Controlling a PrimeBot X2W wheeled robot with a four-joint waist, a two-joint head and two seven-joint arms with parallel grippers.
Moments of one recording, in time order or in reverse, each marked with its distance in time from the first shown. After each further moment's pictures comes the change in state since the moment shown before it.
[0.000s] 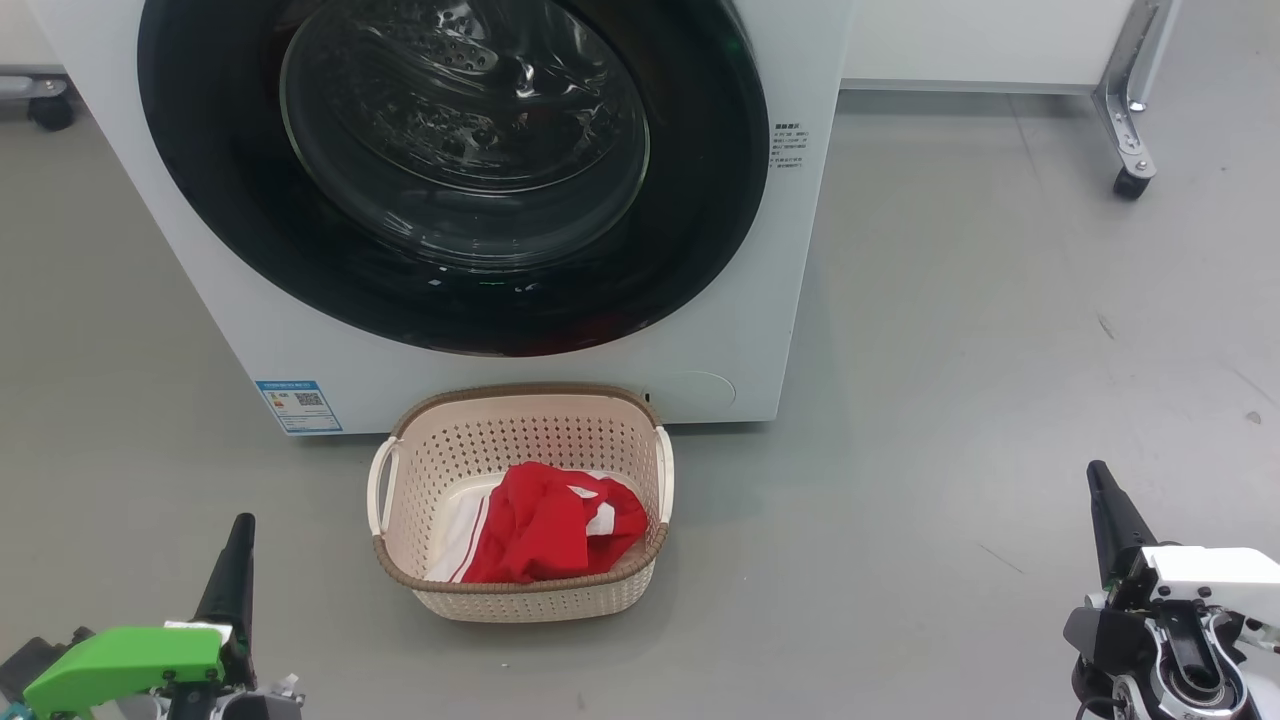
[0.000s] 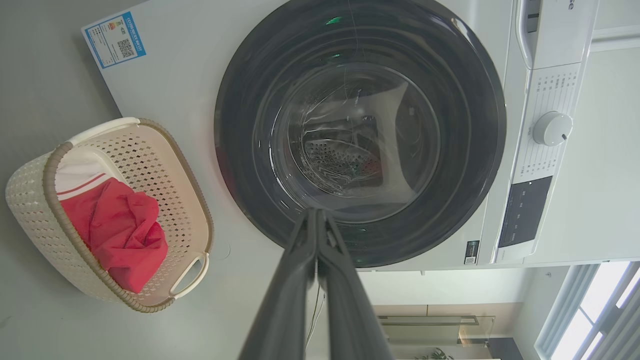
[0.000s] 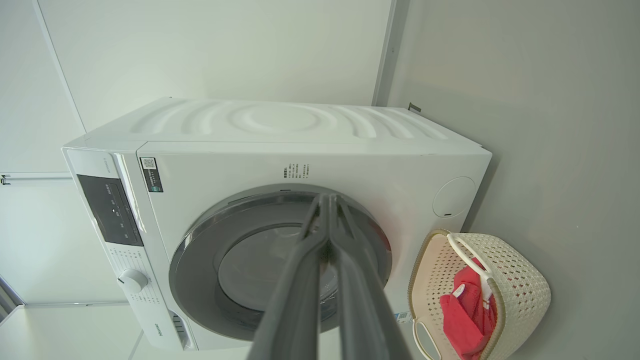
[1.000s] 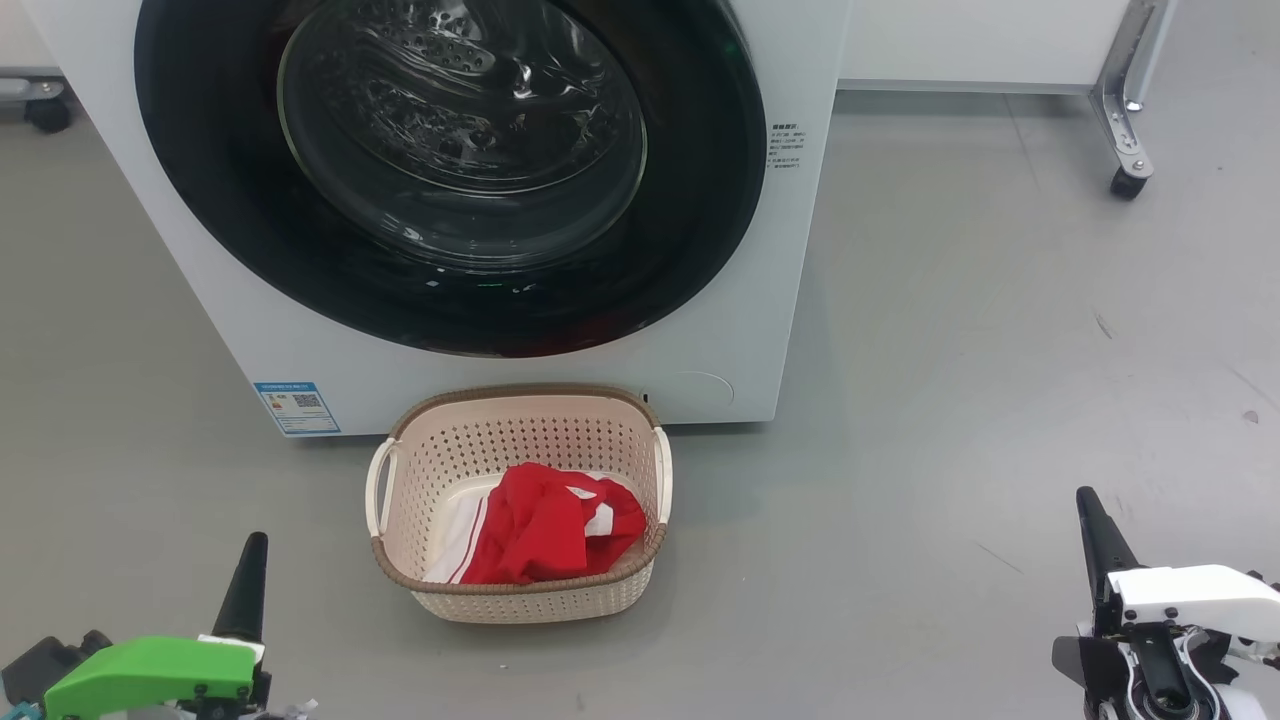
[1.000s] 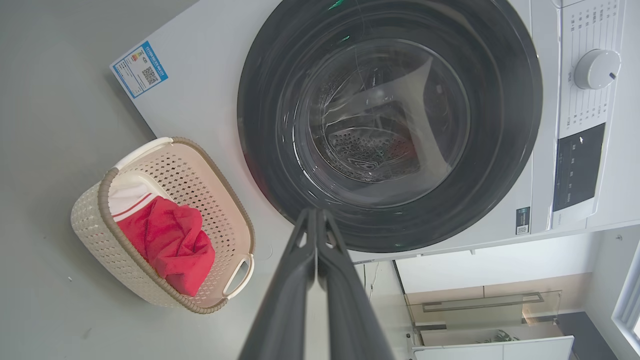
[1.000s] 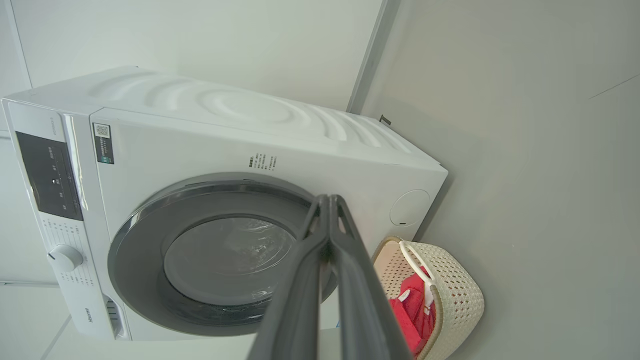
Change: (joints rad) left arm 0.037 0.009 -0.038 -0.029 0.183 0.034 -0.034; right arm 0.036 0.008 0.031 0.000 -0.183 -0.009 -0.044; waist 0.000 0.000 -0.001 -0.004
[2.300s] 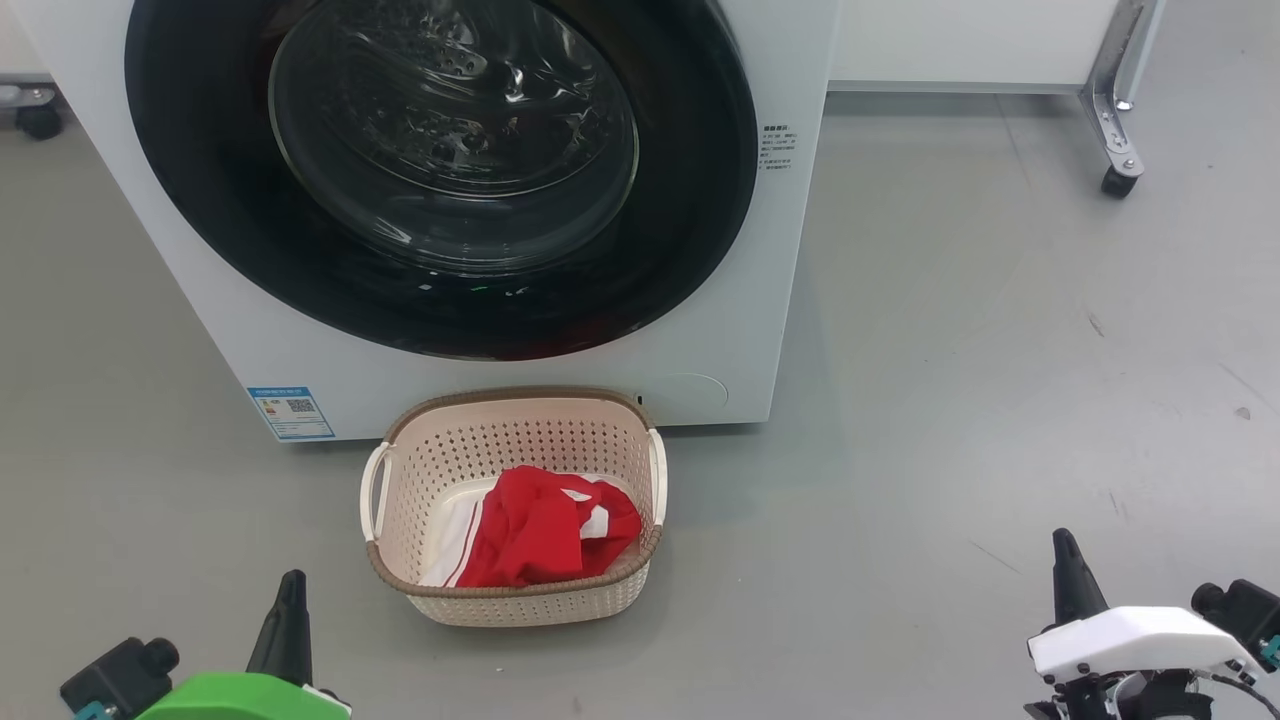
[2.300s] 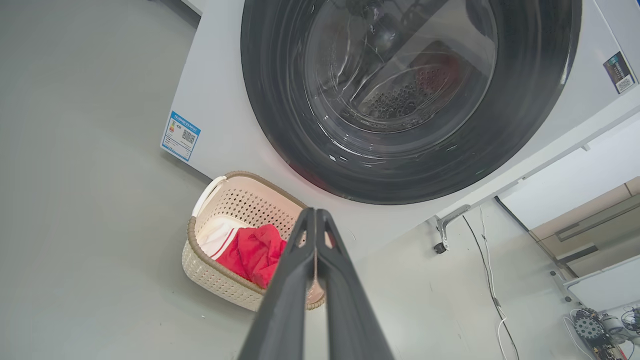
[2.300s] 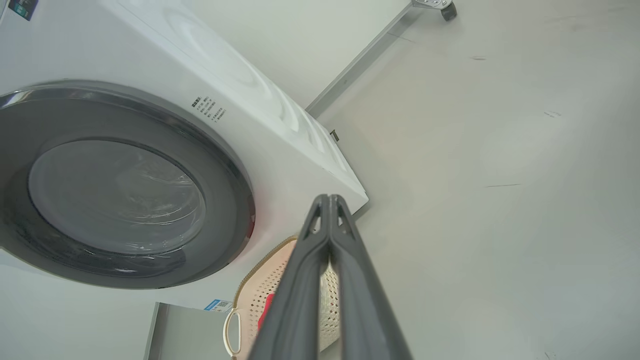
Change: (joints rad) left arm 0.081 0.005 -0.099 -0.062 0.492 0.079 -0.097; right arm 0.072 0.014 0.078 -0.002 -0.488 -0.021 -0.117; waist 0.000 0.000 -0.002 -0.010
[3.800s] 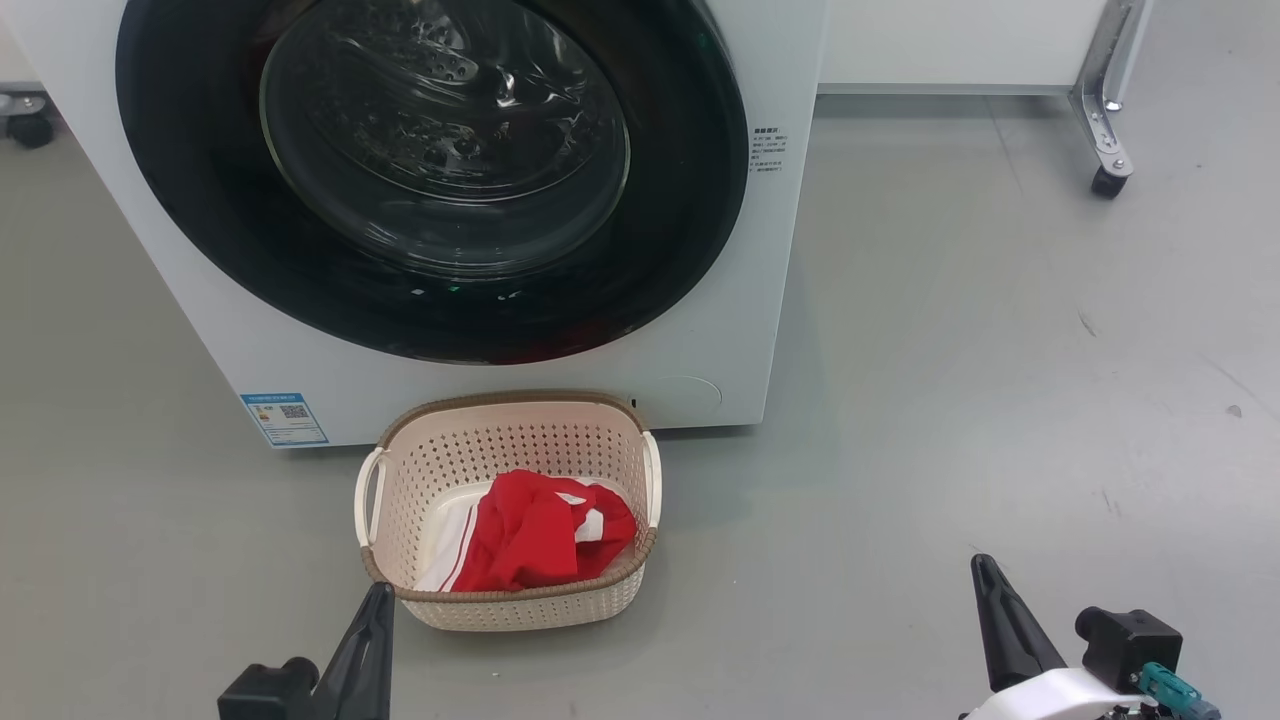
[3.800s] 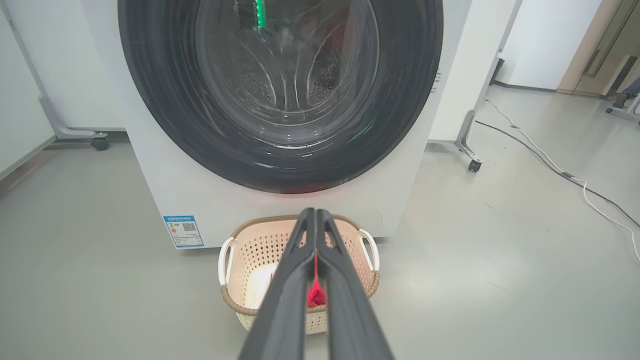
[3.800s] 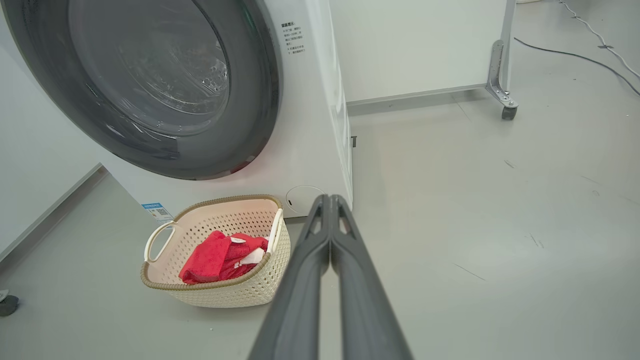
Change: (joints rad) left arm 0.053 0.007 -0.130 -0.034 0.621 0.071 -0.132; right arm 0.066 0.009 0.099 0.009 -0.620 -0.022 -0.153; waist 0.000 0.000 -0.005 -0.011
